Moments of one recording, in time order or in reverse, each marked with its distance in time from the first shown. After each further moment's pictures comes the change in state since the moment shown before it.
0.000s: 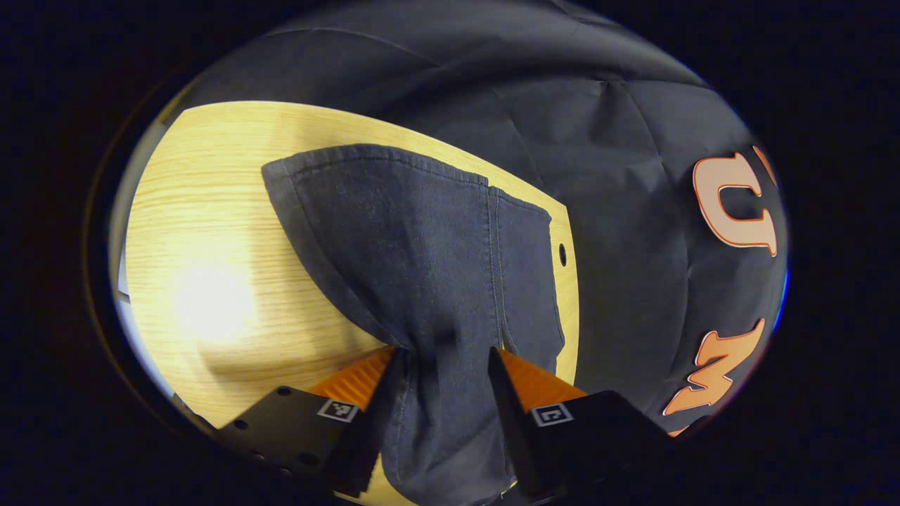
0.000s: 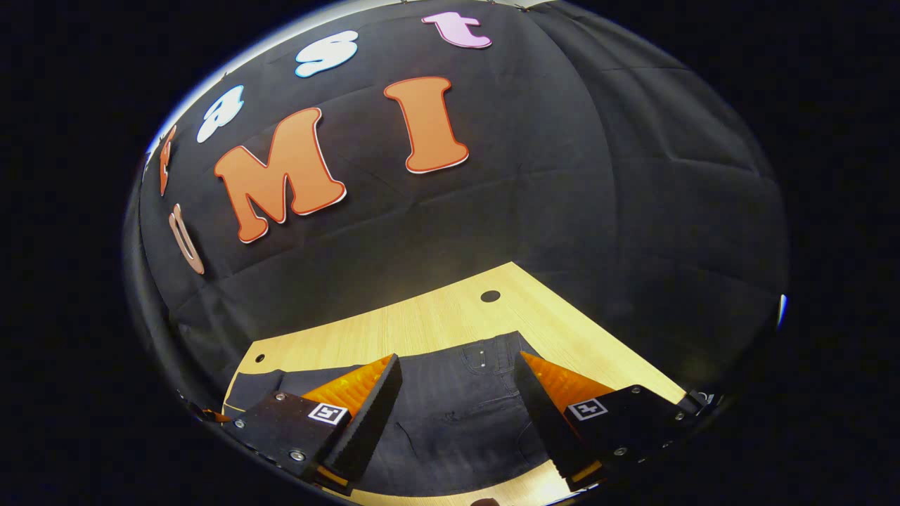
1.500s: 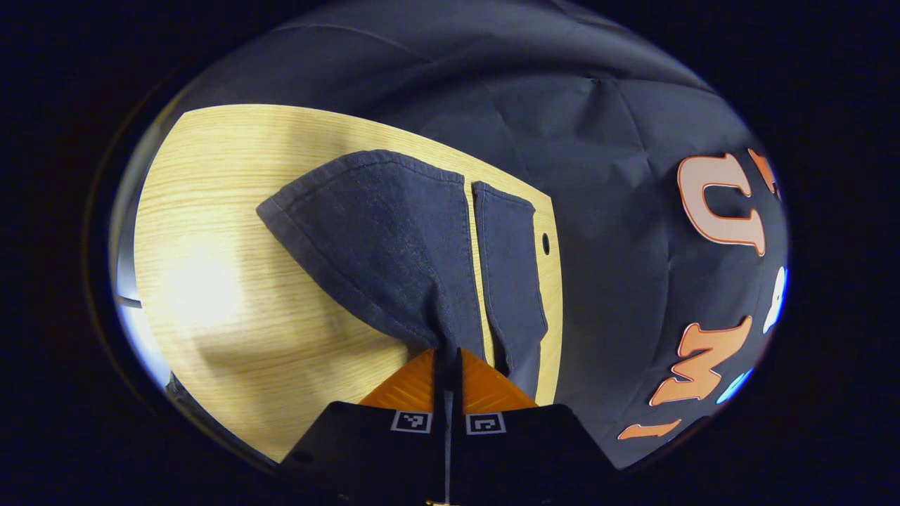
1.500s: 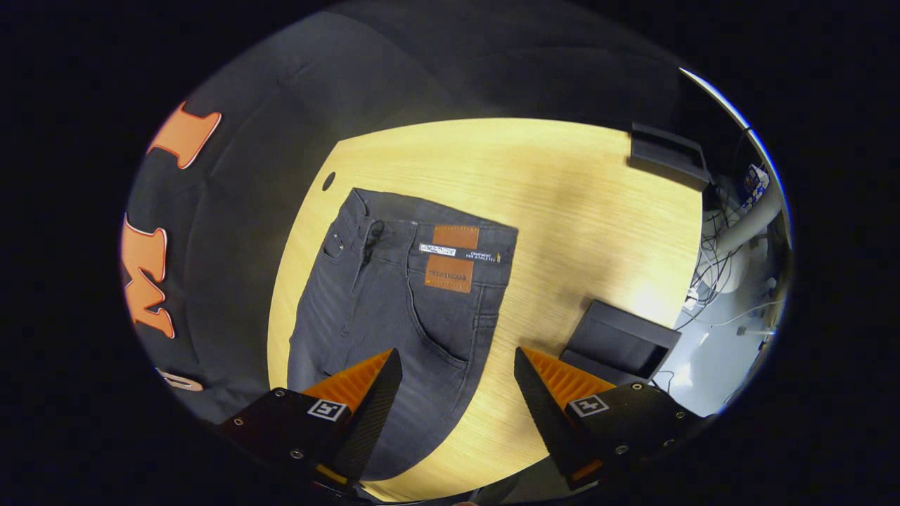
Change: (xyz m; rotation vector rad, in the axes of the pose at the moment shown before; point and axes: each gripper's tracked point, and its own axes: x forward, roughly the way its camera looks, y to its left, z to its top) left arm -0.043 -0.014 0.002 0.006 0.052 -0.087; right arm -0.007 -0.090 -0.226 0.714 0.581 -0.300
